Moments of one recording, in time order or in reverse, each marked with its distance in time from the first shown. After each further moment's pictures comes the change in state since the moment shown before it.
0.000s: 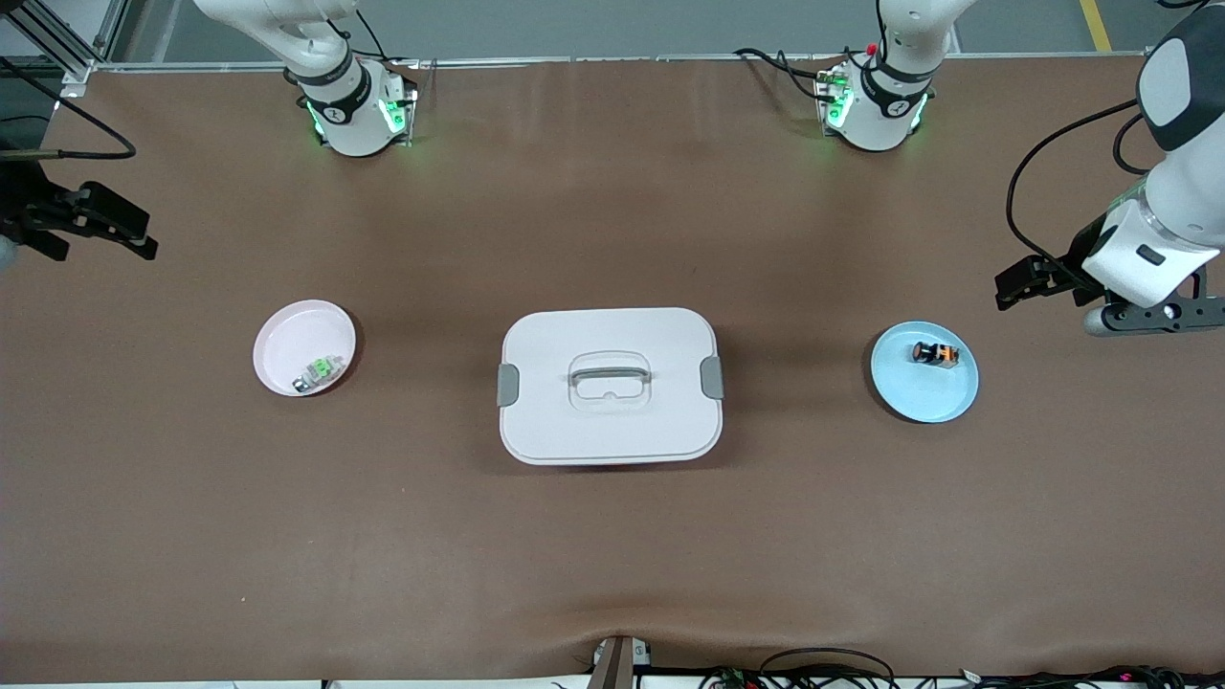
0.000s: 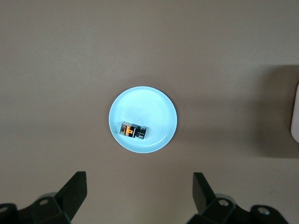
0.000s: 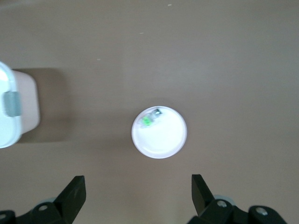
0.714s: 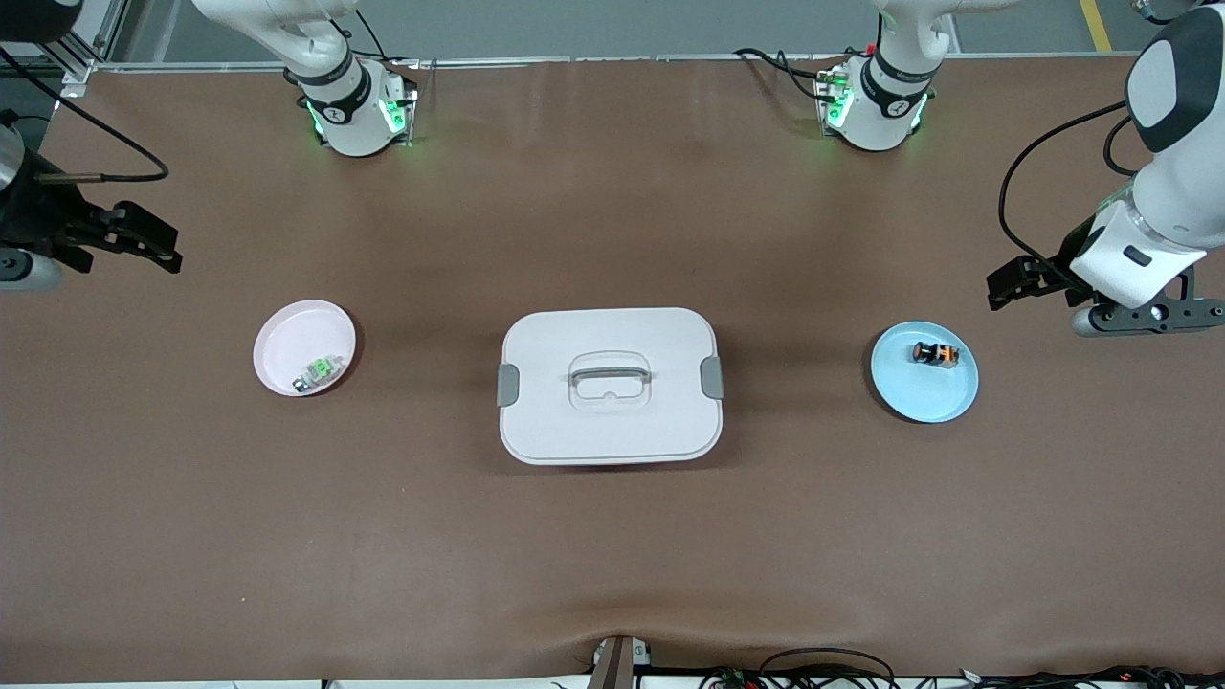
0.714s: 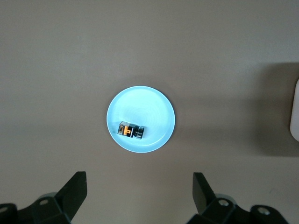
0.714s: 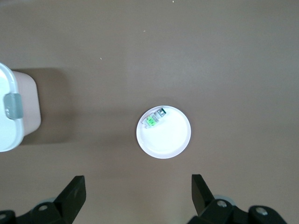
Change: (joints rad) left arm -0.610 0.000 0.599 0.000 -0.003 -0.001 0.000; right arm 0.041 0.032 -0.006 0.026 0.026 -0.016 0.053
